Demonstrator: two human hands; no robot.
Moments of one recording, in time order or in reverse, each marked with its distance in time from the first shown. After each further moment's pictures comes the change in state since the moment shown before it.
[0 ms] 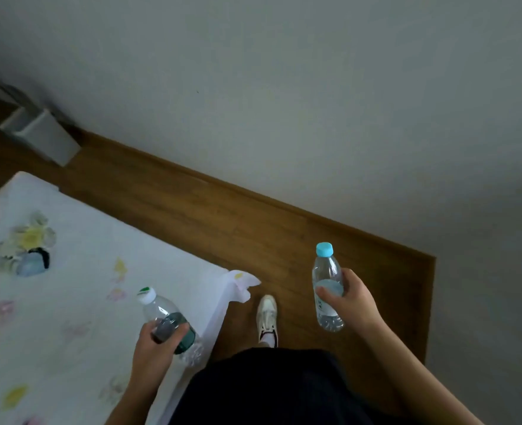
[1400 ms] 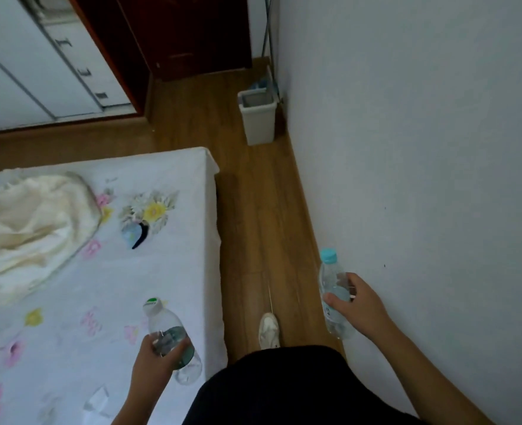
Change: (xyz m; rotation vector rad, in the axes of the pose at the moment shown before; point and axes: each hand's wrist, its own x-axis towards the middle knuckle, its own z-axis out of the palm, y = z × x) left_hand 0.322 0.246 0.010 -0.429 0.658 -0.515; right_hand 0.548 -0.528 0.212 -0.500 -0.790 -0.487
